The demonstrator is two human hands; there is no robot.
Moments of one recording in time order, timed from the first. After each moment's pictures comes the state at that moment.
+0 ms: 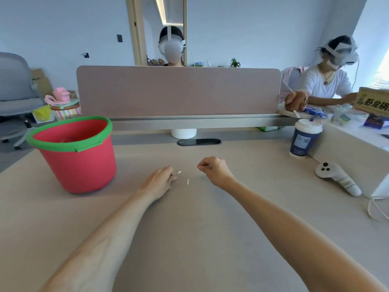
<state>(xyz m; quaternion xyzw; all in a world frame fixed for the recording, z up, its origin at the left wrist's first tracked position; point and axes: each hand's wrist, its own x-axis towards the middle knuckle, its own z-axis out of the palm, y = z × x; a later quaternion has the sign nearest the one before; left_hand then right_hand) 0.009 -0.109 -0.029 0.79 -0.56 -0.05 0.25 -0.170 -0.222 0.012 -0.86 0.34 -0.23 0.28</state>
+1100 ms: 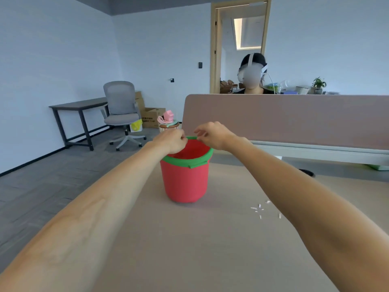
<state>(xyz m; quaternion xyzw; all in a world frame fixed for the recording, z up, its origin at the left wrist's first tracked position) 0.169 0.027 0.164 0.90 -0.42 0.08 0.13 0.064 -0.111 0.176 -0.97 0.09 -0.18 0.11</state>
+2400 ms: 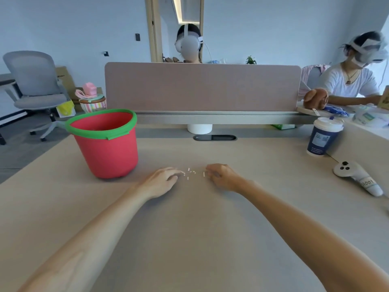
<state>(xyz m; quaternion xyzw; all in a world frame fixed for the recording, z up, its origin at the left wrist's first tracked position) 0.027 -0.042 -0.024 0.78 -0.58 -0.09 0.20 -0.168 -0.196 -0.009 -0.93 0.27 -0.10 0.22</state>
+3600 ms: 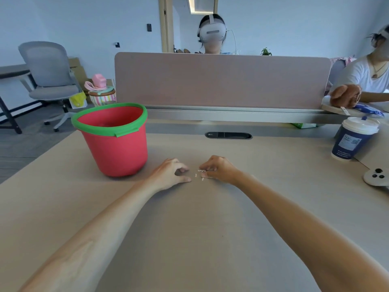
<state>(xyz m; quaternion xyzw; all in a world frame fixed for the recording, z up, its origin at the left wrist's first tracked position) 0.056 -0.062 -0.025 0.78 -0.57 -0.09 0.25 -0.107 -0.210 -0.007 -0.94 0.19 -0.11 0.25</state>
